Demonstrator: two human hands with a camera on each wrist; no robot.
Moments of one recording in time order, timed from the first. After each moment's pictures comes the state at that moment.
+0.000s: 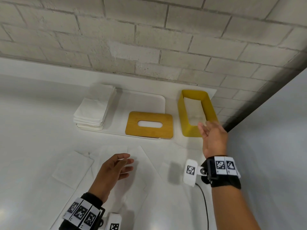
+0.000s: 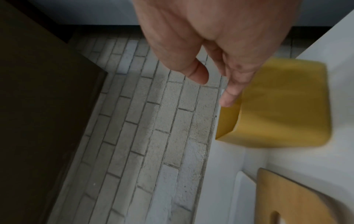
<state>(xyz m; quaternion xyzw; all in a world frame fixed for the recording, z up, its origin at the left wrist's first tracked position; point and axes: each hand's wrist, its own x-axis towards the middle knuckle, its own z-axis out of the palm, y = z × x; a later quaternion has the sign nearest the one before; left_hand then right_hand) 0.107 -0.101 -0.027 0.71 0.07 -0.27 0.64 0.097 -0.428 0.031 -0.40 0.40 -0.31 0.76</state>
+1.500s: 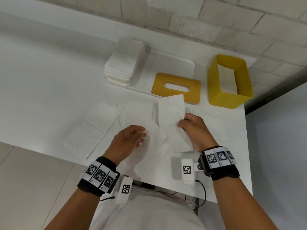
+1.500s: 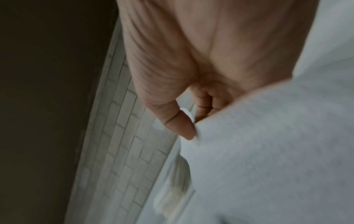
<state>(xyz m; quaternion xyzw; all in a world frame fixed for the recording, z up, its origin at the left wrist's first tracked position) 0.058 -0.051 -0.034 0.76 0.03 -0.25 0.59 0.048 -0.300 -0.010 -0.74 0.27 0.09 0.61</state>
